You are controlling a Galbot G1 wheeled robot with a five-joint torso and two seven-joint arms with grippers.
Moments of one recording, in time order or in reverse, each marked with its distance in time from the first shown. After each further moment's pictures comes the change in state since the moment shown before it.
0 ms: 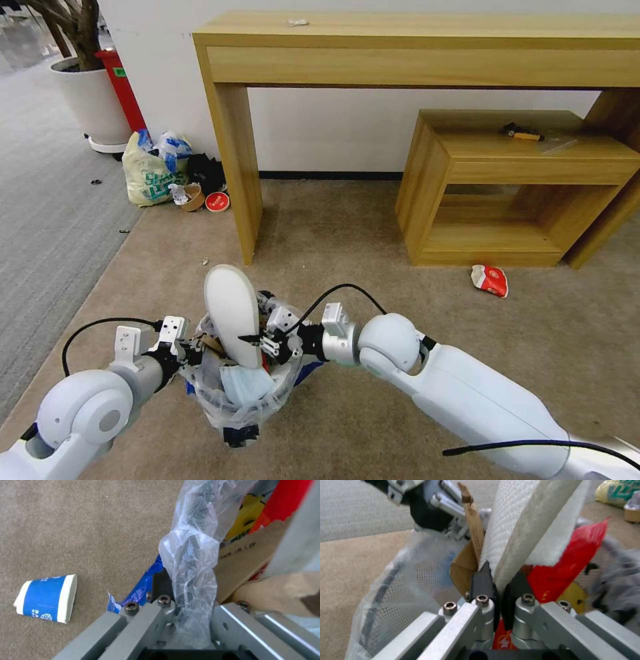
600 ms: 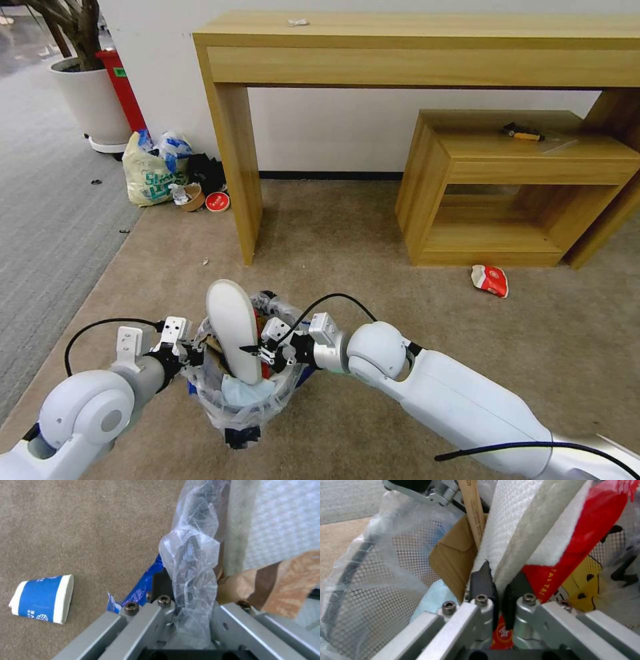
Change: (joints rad) left arm -0.002 -0.010 0.001 0.000 0.004 0.000 0.009; right arm 0.002 0.019 -0.039 -0.034 -0.015 -0.061 0.062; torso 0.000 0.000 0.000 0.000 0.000
